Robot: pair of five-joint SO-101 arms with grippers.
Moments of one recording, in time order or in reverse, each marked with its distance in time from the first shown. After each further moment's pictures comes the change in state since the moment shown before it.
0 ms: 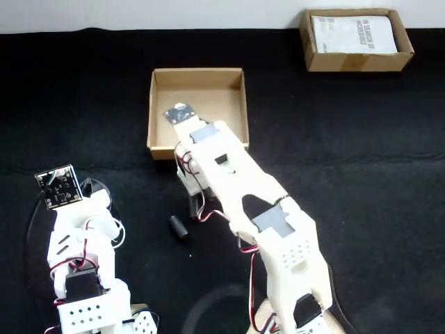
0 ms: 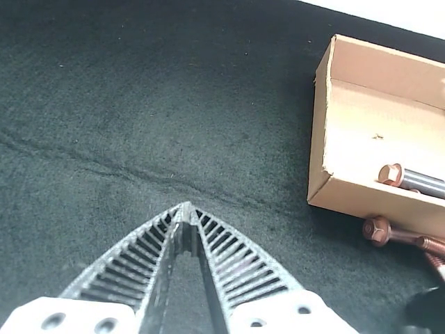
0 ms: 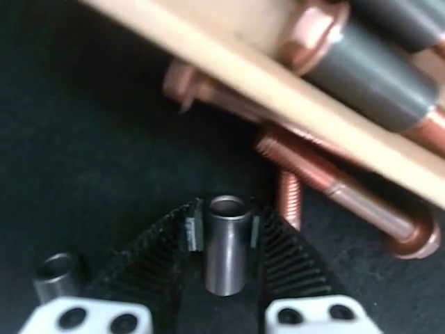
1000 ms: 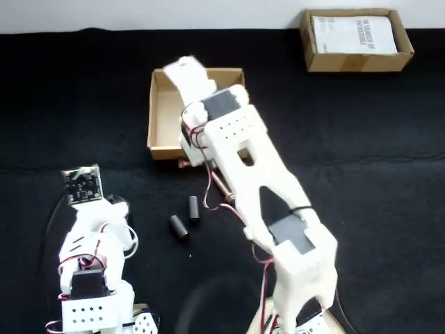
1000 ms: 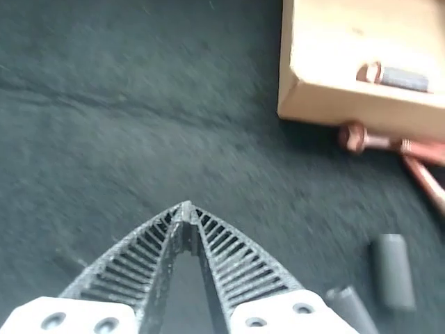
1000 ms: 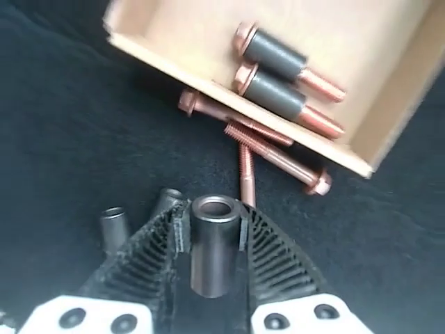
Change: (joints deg) left arm 7.5 0.0 0.0 12.5 -0.1; right arm 2.3 -14.4 -21.5 21.6 -1.1
